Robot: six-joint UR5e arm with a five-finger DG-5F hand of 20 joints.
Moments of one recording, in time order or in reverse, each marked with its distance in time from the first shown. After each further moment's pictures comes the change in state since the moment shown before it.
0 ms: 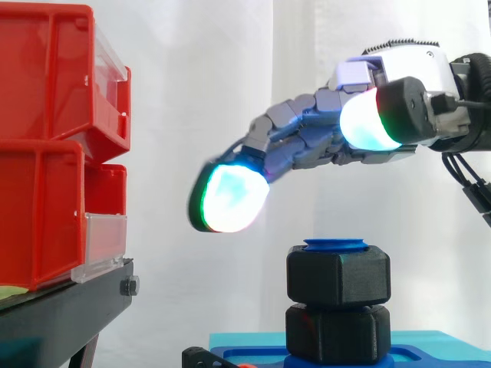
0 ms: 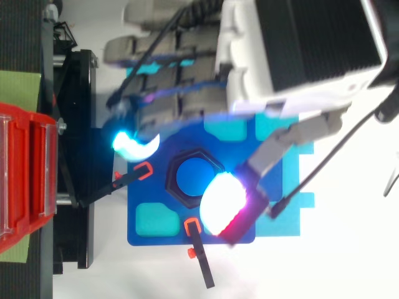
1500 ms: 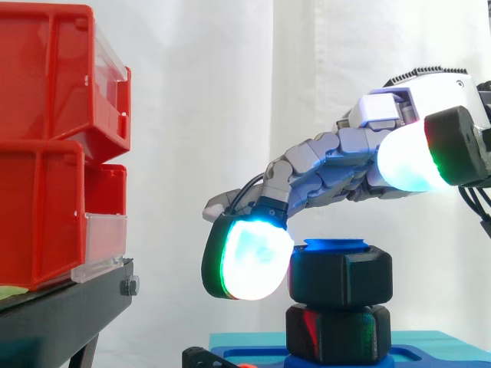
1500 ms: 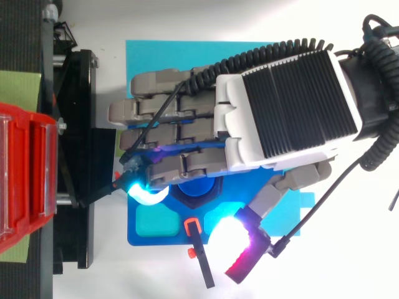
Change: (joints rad) arm 0.026 0.000 -0.069 0.031 -0.029 -0.016
